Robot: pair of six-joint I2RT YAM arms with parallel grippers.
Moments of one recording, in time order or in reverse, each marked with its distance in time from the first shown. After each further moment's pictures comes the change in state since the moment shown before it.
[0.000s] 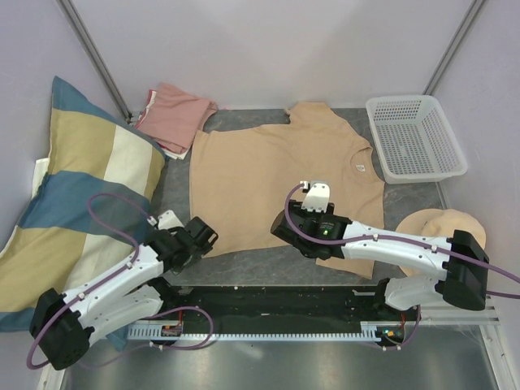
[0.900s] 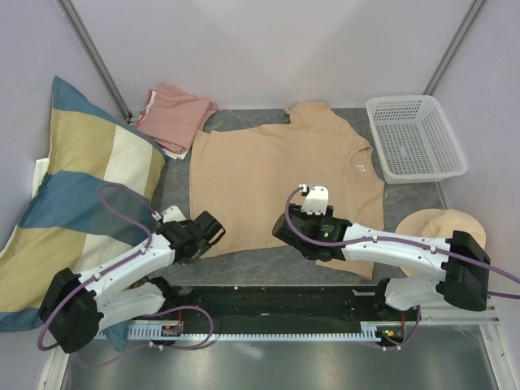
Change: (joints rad) left arm -0.001 0.138 0.048 0.008 -0.070 -0.051; right arm -0.002 -0.008 -0.051 0.055 -0.049 -0.035
